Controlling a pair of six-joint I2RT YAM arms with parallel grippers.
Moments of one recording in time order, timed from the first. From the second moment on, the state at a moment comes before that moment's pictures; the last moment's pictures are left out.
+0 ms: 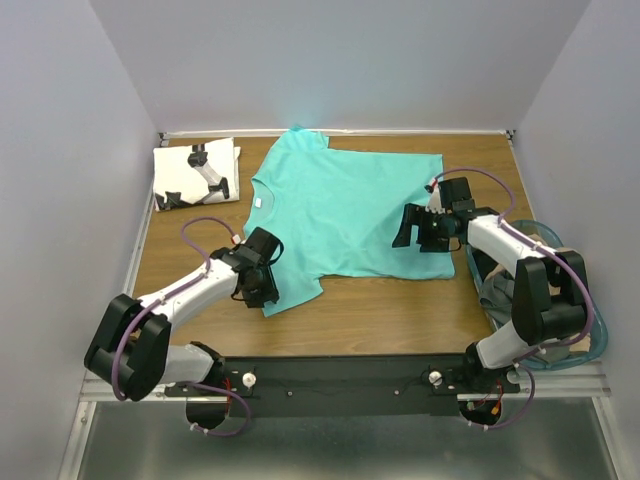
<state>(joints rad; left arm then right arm) -0.53 1.27 0.66 -0.66 -0.03 -0.81 0.18 1.56 0.95 -0.41 -0.32 0.29</state>
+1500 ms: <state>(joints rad) -0.62 1.46 0.78 -0.79 -0.09 -0.84 0.18 1.56 0.94 -0.41 -0.32 0.27</state>
